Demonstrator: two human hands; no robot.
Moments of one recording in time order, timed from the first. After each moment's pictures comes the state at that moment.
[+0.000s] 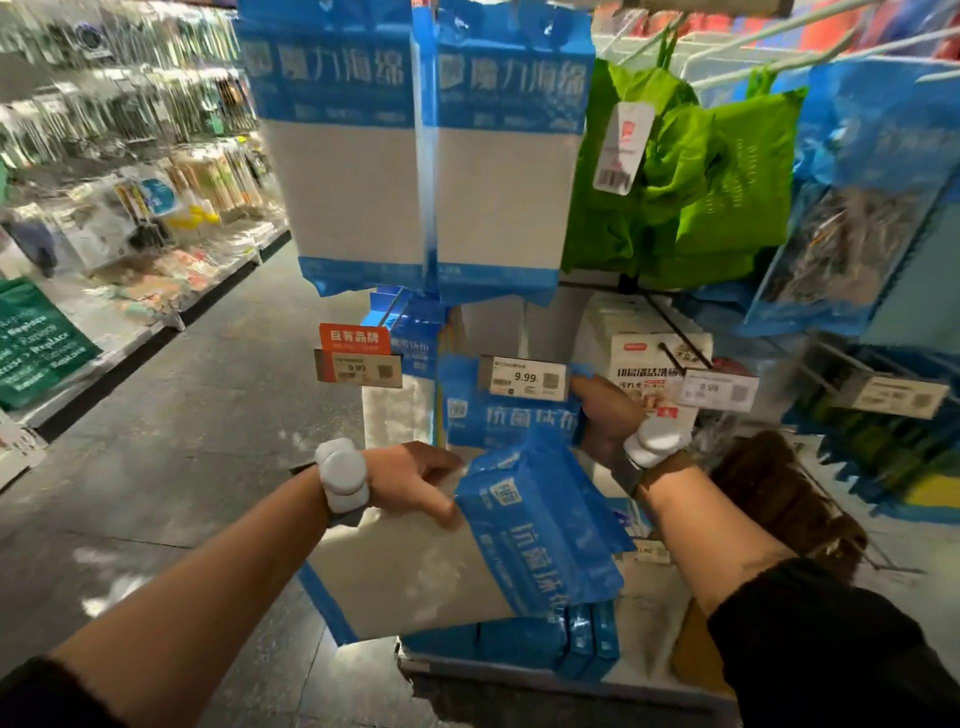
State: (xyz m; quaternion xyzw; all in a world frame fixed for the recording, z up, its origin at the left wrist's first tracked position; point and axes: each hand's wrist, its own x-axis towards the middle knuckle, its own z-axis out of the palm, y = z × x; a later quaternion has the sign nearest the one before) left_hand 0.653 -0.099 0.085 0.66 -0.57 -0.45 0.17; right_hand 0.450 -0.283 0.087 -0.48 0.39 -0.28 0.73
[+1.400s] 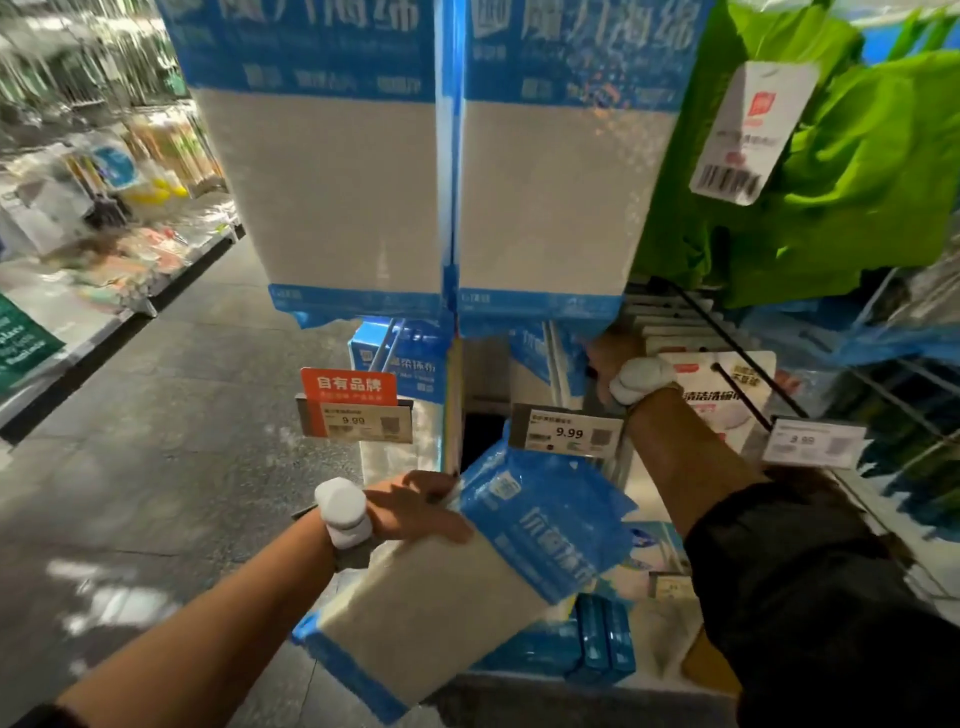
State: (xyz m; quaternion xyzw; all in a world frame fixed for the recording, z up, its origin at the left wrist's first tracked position) left_hand 0.704 -0.158 0.032 0.68 -0.49 -0.51 0.20; right_hand 0.530 -0.416 0.080 -0.60 0.54 -0.32 0.50
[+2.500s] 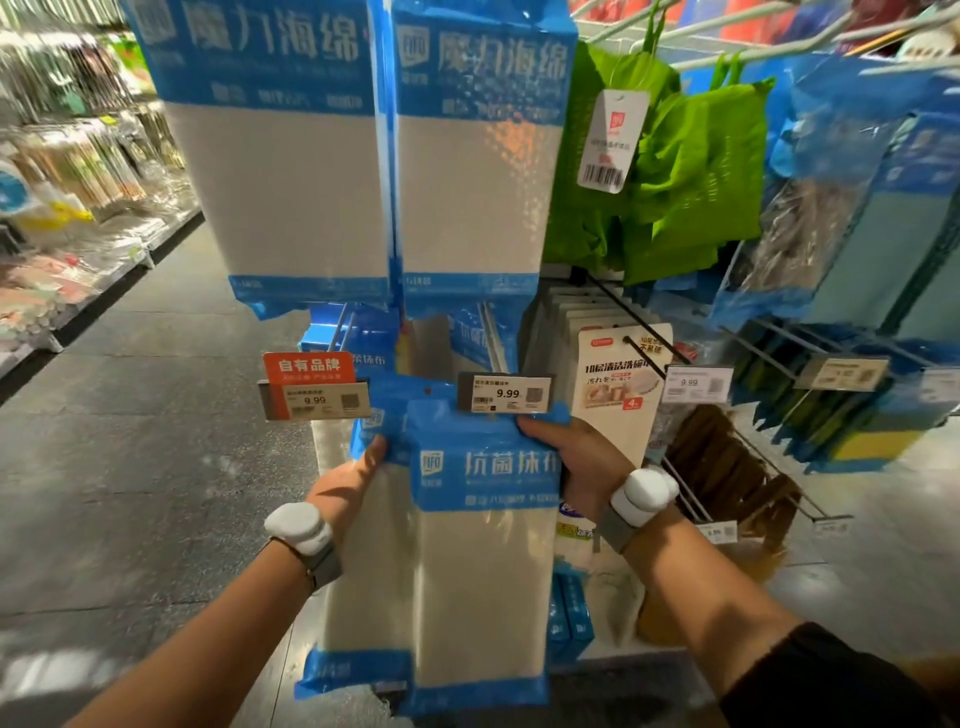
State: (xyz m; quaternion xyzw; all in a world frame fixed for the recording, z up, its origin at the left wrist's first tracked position) left_hand 0.695 -0.129 0.001 0.63 -0.20 -0.51 0.56; right_hand 0.438 -0.239 0.078 -0.42 0.41 -0.28 0.76
